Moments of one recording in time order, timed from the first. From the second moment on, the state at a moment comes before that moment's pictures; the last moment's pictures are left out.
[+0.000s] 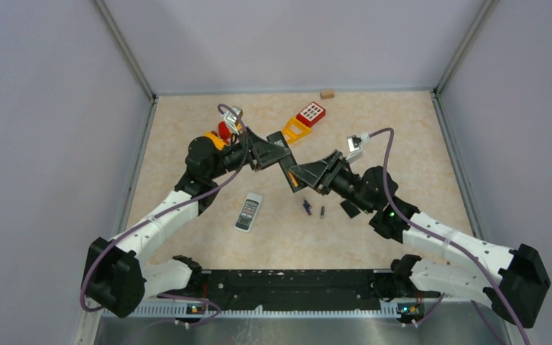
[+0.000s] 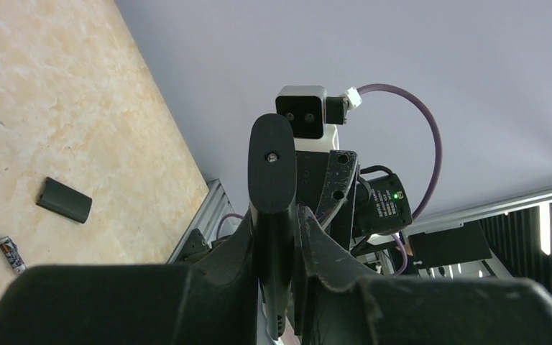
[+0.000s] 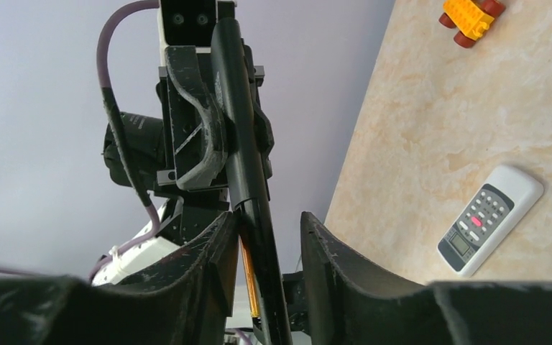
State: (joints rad) left arm -0.48 1.17 0.78 0.54 0.67 -1.31; right arm 0.86 0.97 0.64 0.39 -0.02 1.20
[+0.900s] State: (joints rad) left arm -0.45 0.92 0.75 0.05 0.28 -0.66; right arm 0.75 0.87 0.77 -0.32 0.19 0.81
